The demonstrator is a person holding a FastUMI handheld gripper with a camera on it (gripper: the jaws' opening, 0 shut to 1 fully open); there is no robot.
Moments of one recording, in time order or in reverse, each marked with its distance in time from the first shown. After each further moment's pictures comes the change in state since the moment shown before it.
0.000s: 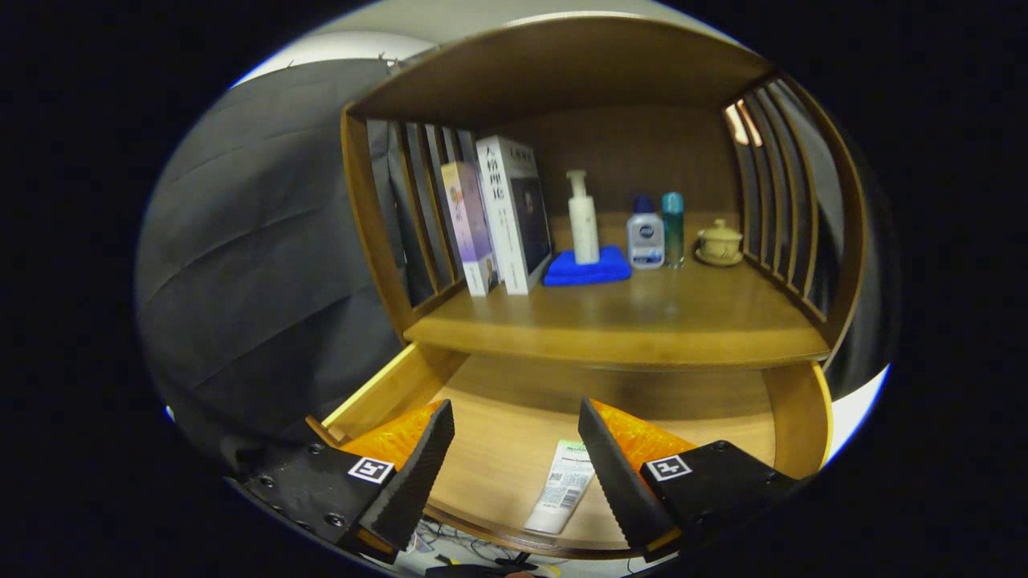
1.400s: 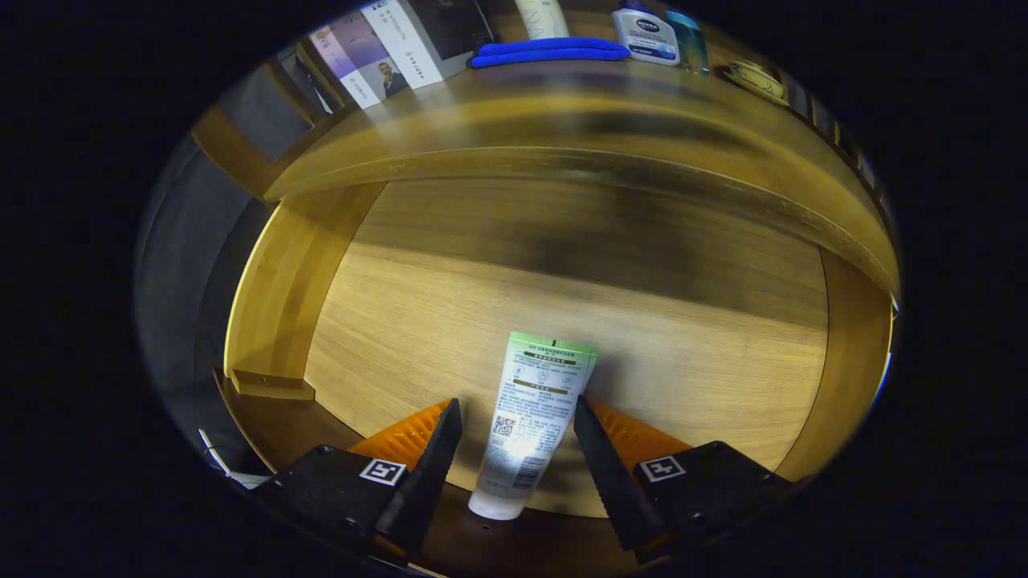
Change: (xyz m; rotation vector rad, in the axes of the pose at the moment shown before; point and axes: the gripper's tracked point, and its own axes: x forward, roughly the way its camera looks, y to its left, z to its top) arm 0.060 -0.055 -0.115 0.068 0.694 -0.087
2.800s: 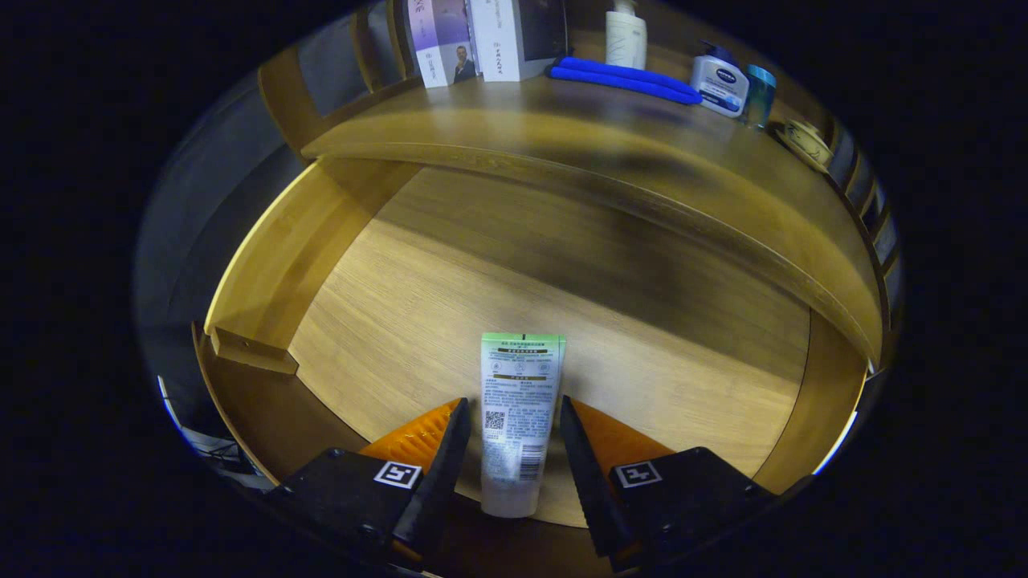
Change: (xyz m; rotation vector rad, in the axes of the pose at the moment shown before) arm -0.002 0.011 0.009 -0.192 -0.010 -0.065
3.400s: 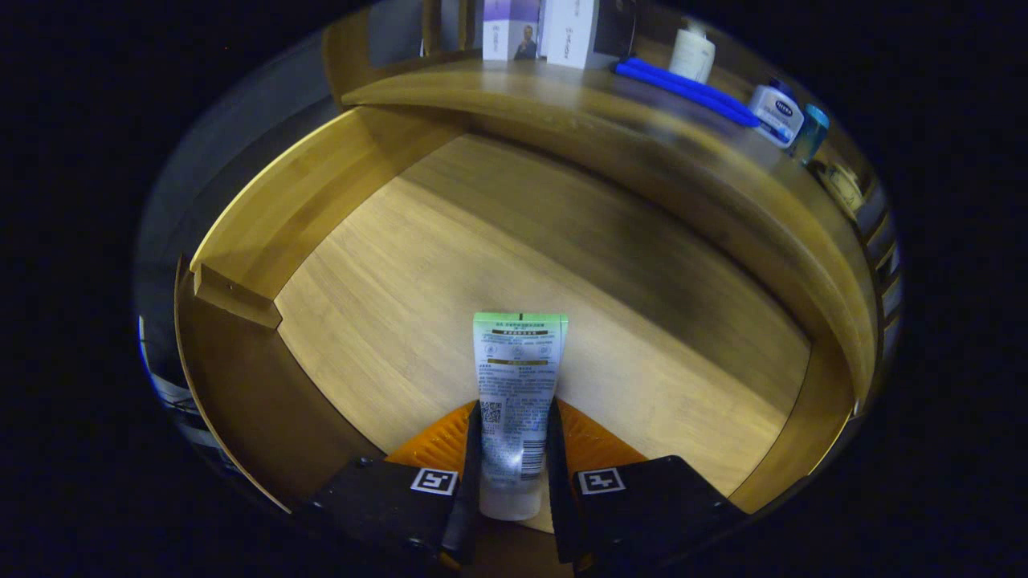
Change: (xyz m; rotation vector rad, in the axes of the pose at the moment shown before) arm 0.011 0.003 -0.010 -0.186 -0.010 -0.019
